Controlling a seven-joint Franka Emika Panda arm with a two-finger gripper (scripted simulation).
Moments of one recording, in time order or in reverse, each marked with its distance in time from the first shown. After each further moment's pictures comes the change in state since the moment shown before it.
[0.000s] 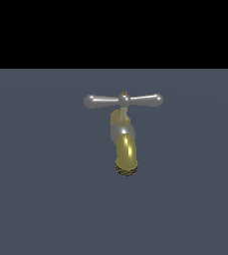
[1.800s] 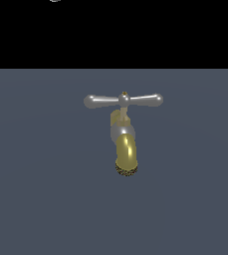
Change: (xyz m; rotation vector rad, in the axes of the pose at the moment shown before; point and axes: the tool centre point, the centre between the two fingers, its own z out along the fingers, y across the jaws) arm 0.078 -0.081 0.109 -0.012 0.000 0.520
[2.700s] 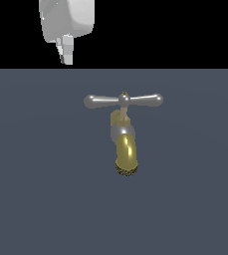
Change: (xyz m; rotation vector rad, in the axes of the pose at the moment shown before) arm 0.057 -0.066 0.080 -0.008 0.000 0.386
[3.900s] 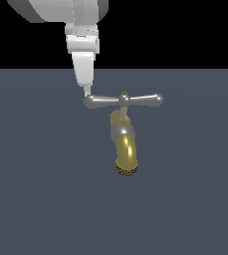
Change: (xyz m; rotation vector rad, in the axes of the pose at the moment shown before) arm 0.077 -0.073 0.096 -0.018 0.009 0.468
